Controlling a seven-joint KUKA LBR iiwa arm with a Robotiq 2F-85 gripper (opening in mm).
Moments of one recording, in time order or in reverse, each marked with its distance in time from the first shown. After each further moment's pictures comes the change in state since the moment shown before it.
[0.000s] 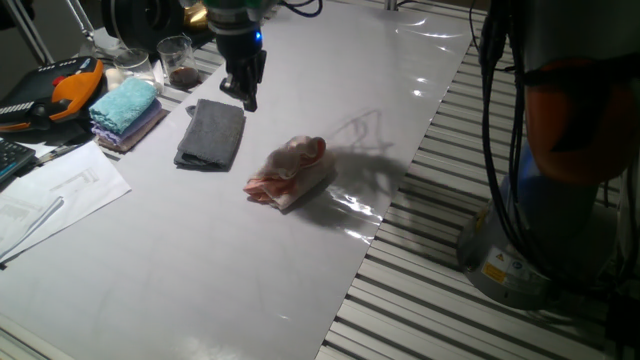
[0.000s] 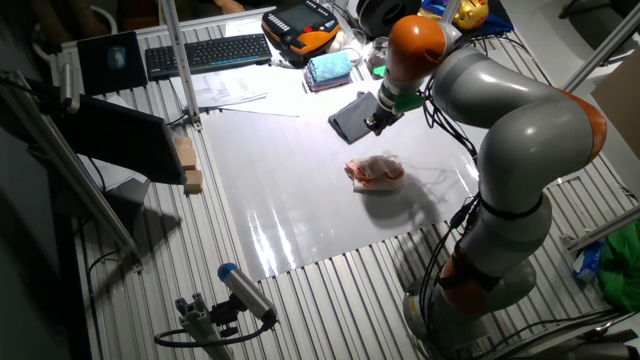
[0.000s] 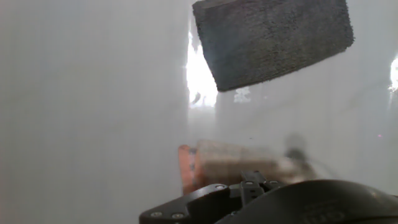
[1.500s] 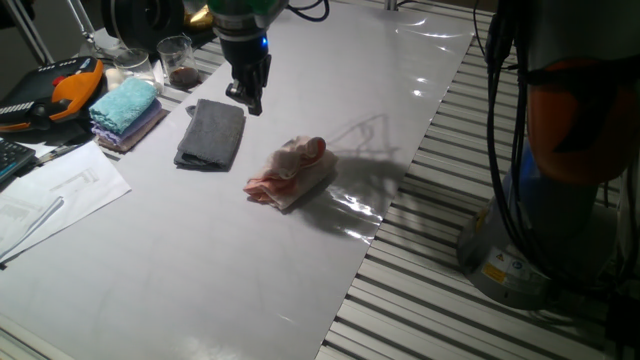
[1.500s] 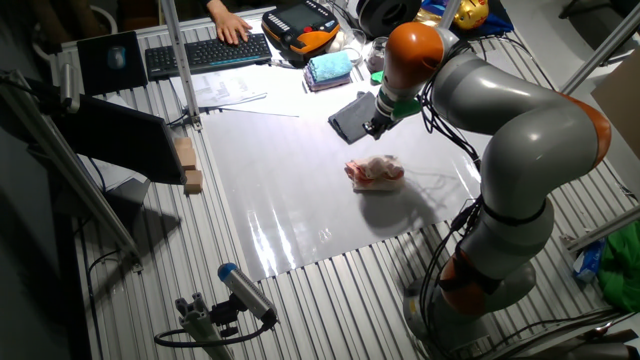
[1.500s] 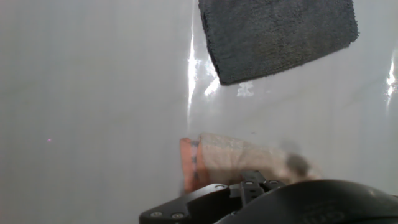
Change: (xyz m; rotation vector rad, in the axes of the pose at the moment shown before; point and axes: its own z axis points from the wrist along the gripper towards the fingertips) arm 0.011 -0.005 0.000 0.005 -0.015 -0.024
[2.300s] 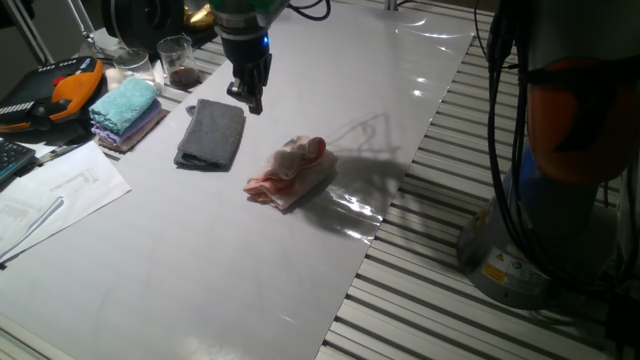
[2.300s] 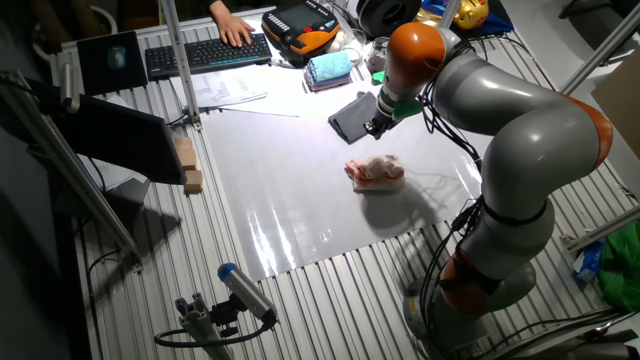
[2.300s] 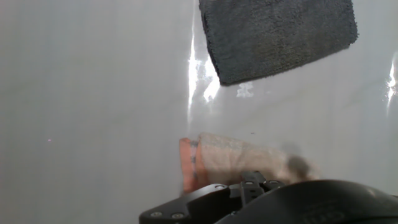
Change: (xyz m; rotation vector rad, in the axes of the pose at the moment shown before) arm 0.001 -0.001 -0.001 0.001 -0.005 -0.009
